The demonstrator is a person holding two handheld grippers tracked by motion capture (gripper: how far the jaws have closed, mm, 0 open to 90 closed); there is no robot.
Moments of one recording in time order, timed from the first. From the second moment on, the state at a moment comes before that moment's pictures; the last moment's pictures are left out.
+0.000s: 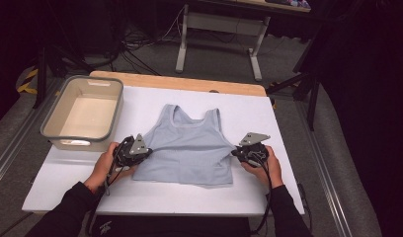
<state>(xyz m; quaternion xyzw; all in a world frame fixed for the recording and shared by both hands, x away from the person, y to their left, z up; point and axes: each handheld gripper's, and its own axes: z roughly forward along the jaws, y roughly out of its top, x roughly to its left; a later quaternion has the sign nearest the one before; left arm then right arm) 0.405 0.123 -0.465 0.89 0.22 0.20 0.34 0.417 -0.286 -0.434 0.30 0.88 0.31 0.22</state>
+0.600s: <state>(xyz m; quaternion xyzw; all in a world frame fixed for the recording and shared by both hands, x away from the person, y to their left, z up) 0.396 0.125 -0.461 0.87 0.22 0.22 0.38 0.390 -0.285 -0.412 0.33 0.81 0.38 0.29</state>
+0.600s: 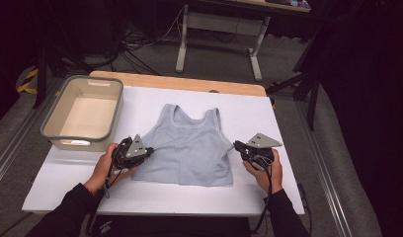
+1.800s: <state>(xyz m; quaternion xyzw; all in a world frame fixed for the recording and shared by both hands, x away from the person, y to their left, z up) 0.411 0.115 -0.472 0.87 0.23 0.21 0.37 0.421 -0.262 -0.459 0.34 0.84 0.34 0.25</state>
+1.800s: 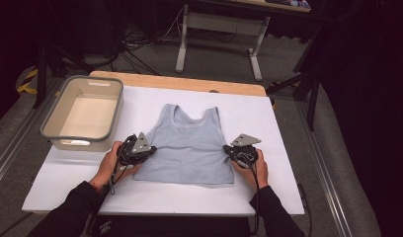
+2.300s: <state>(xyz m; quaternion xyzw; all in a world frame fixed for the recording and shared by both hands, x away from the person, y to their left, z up) 0.432 0.120 -0.473 0.83 0.33 0.26 0.37 0.415 -0.279 -0.448 0.38 0.81 0.36 0.28</state>
